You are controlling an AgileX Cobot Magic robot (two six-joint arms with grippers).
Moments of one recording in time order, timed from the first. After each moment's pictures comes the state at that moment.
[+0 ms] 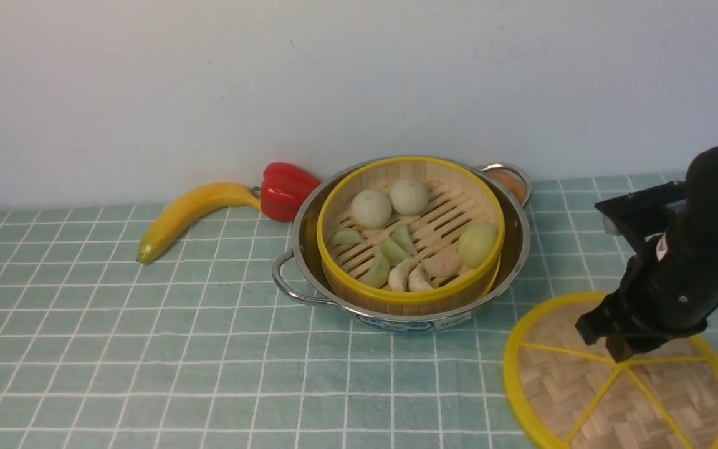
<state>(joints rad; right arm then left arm) 0.31 1.71 -1.08 0.00 0.94 0.12 -0.29 0.33 -0.75 -0.21 0.77 0.28</state>
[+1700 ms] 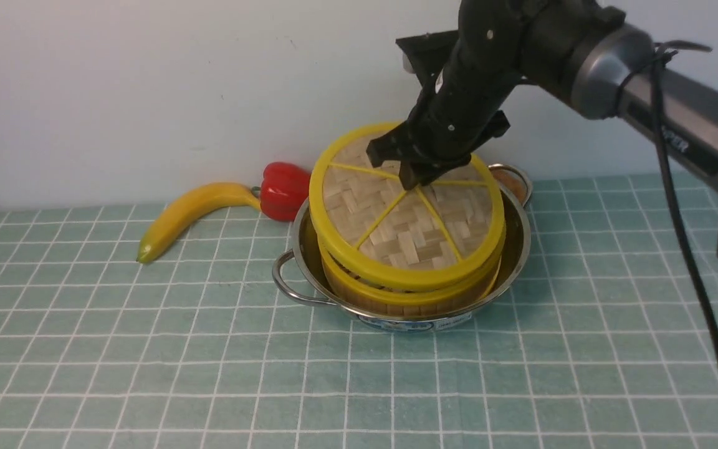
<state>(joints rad) 0.50 2.29 -2.26 0.10 1.23 0.18 -0.29 0.28 -0.74 -0.22 0.92 0.30</state>
